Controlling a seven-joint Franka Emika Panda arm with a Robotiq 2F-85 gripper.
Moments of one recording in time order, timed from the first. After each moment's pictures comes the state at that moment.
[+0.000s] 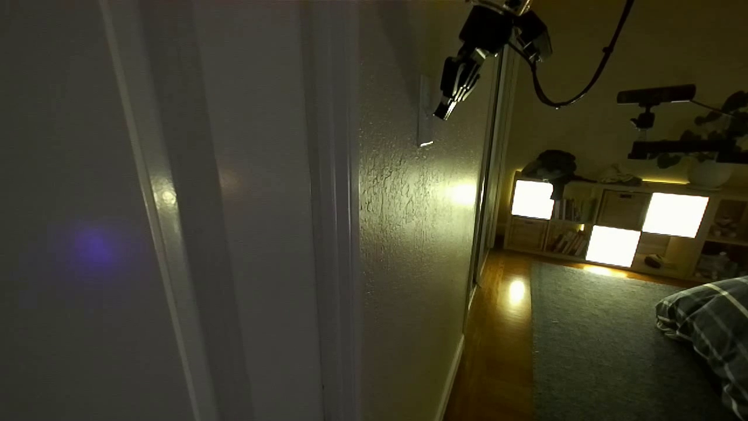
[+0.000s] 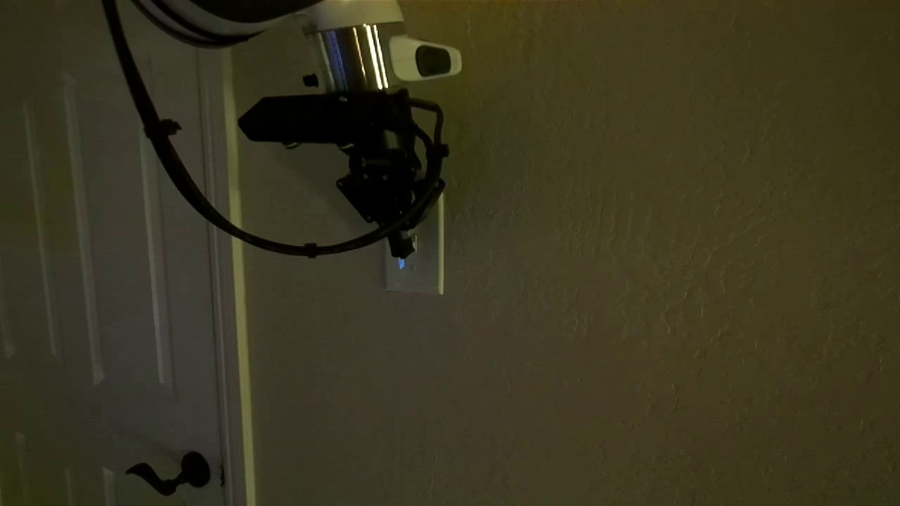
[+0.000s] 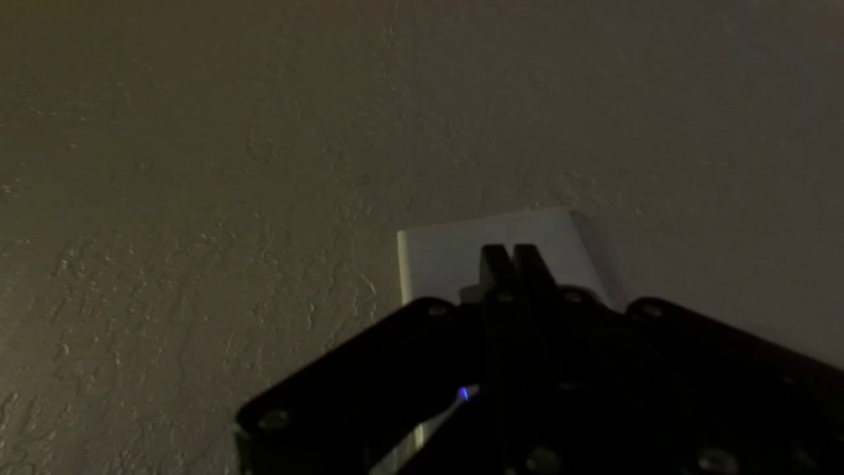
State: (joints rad) arm -0.09 0.20 0.01 -1.74 0.25 2.36 -0.36
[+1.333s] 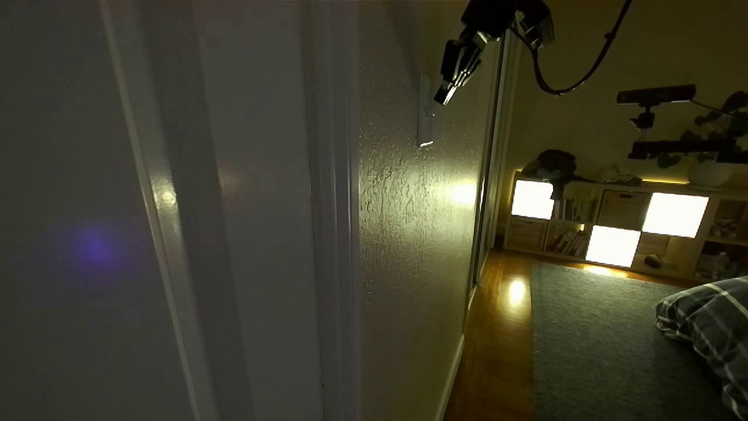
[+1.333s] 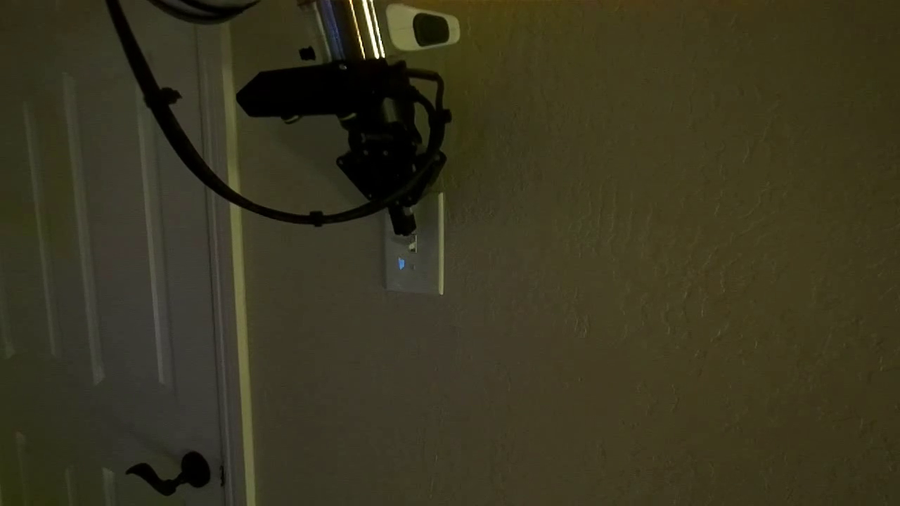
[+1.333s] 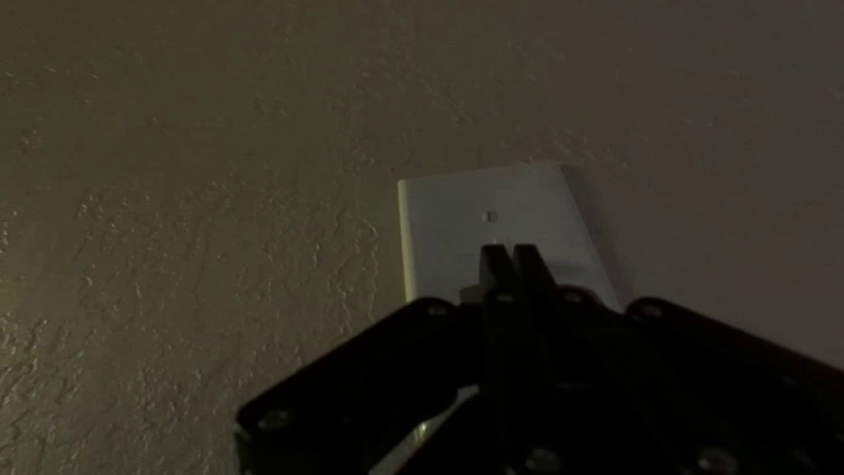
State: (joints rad) arm -0.09 0.18 0.01 -1.72 0.25 2.37 -0.37
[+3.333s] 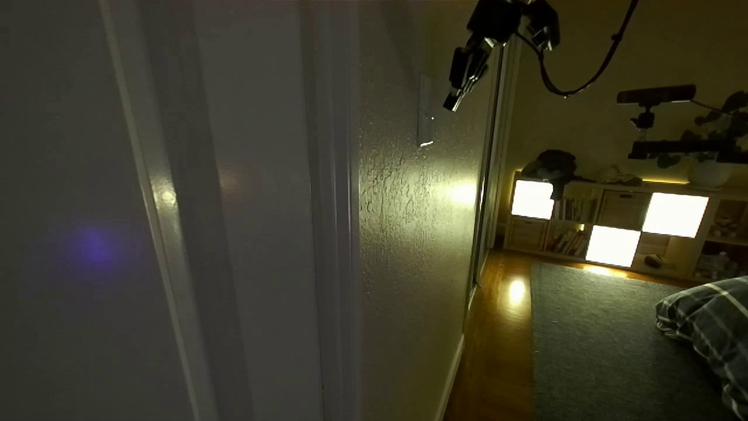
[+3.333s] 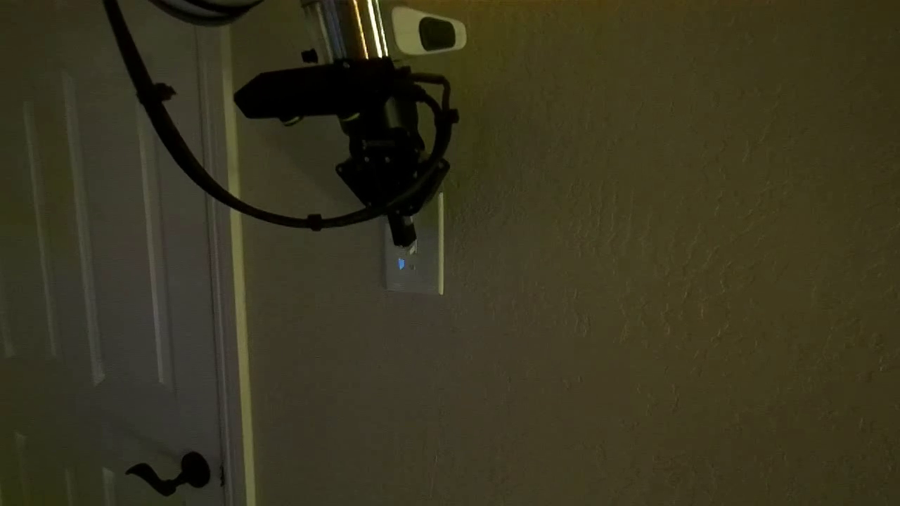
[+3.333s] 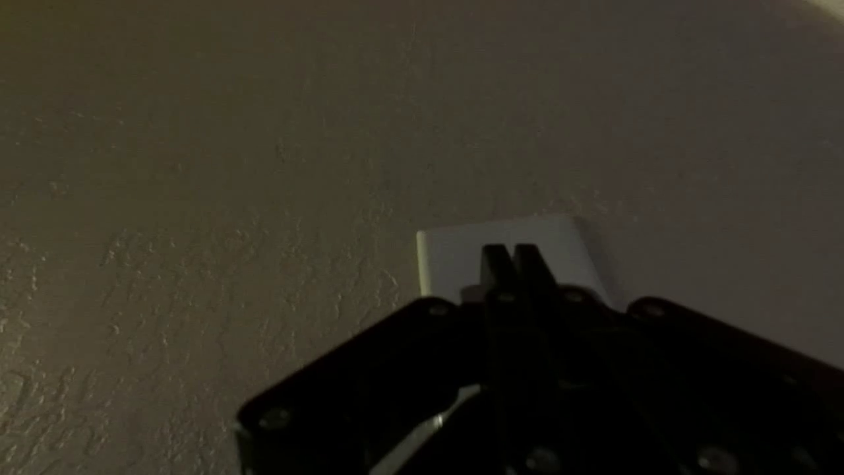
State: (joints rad) arm -0.10 0.17 0.00 -1.73 0.22 2.31 -0.37
